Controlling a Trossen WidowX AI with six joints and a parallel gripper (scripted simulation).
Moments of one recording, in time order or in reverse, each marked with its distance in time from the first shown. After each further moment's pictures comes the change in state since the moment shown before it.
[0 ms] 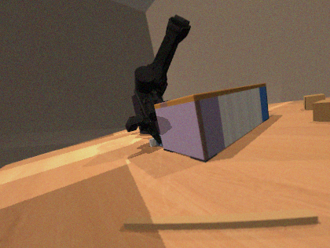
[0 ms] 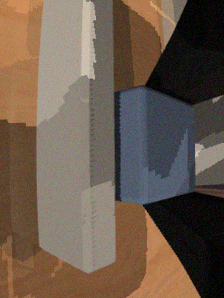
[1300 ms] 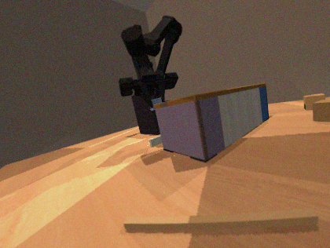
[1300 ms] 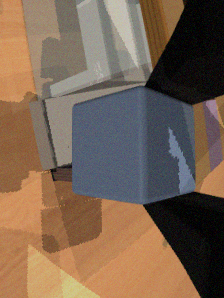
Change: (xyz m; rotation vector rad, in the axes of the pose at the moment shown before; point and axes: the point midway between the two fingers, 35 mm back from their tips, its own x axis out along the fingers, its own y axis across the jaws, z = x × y) arm -0.104 -0.001 -0.050 0.220 0.030 0.103
